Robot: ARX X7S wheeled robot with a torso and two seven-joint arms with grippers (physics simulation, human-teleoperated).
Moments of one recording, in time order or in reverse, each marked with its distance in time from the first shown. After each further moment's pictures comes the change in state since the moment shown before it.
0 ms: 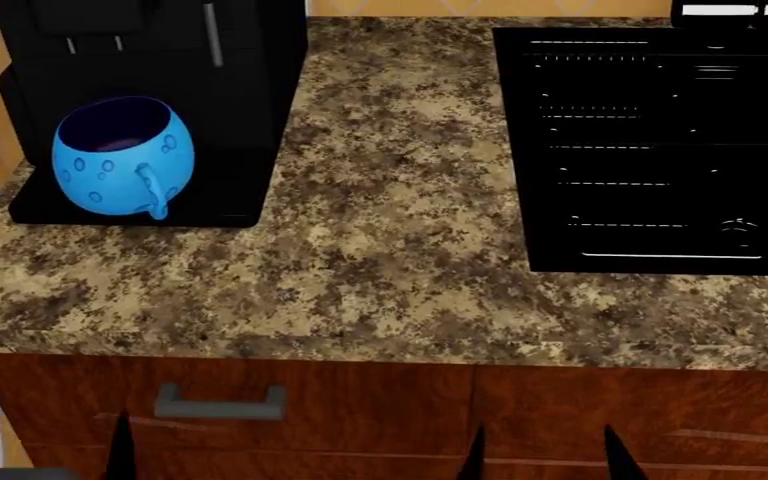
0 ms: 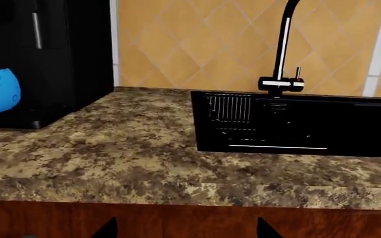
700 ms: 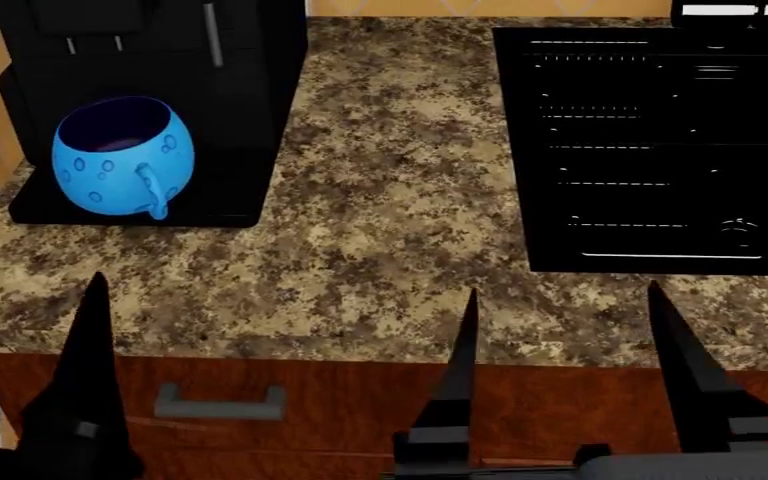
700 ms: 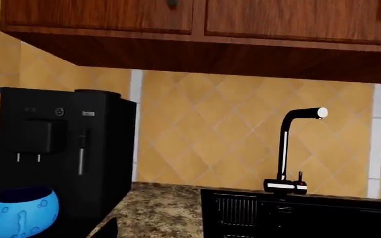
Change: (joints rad) left arm -0.500 -0.516 0.372 0.529 -0.716 -0.161 -0.729; right arm 0.253 0.392 -0.144 -0.580 0.441 0.313 0.488
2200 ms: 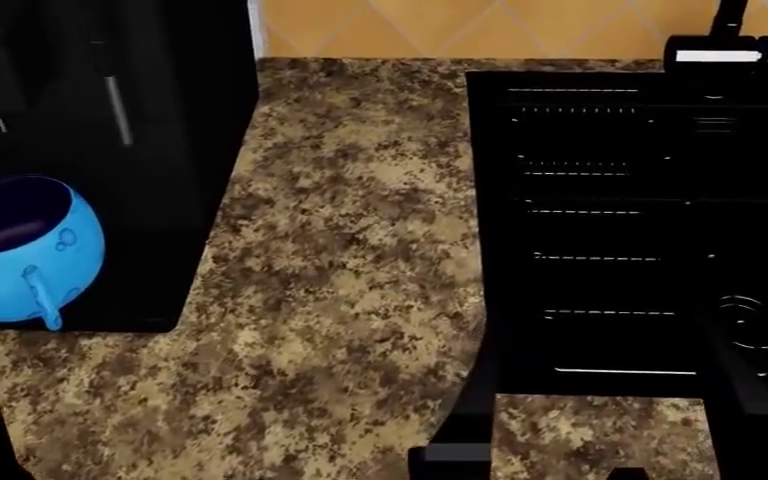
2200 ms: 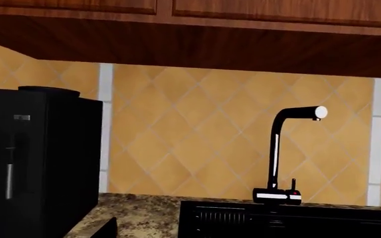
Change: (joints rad) left arm -0.716 -0.449 1.065 0.011 -0.156 0.705 -0.569; right arm 0.247 0.372 -0.378 -0.042 0.258 -0.262 0.452
